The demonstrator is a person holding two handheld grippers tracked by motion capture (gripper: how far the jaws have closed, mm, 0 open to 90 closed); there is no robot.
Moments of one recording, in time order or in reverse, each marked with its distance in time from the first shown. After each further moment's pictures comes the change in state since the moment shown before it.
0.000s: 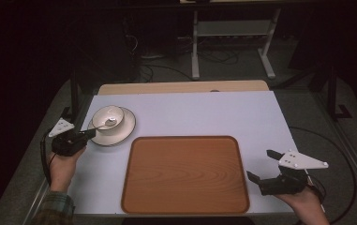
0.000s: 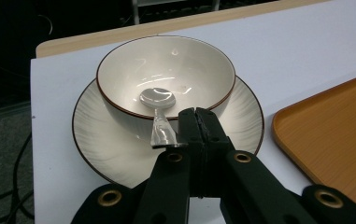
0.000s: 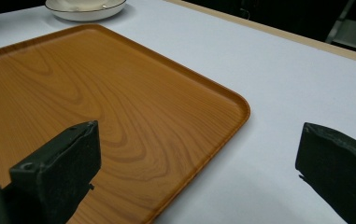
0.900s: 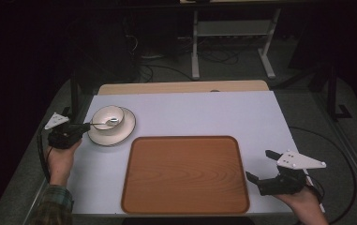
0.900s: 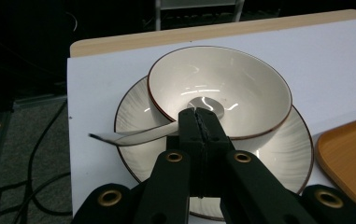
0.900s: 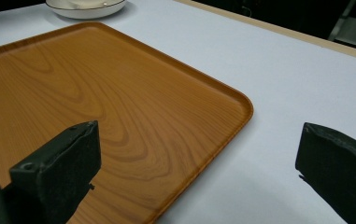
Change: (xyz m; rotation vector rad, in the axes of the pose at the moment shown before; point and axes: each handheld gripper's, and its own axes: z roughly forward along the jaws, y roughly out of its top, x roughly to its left) left arm 0.025 0.006 0.010 -0.023 0.071 -0.070; right arm 0.001 0.000 0.002 0.006 0.003 0.001
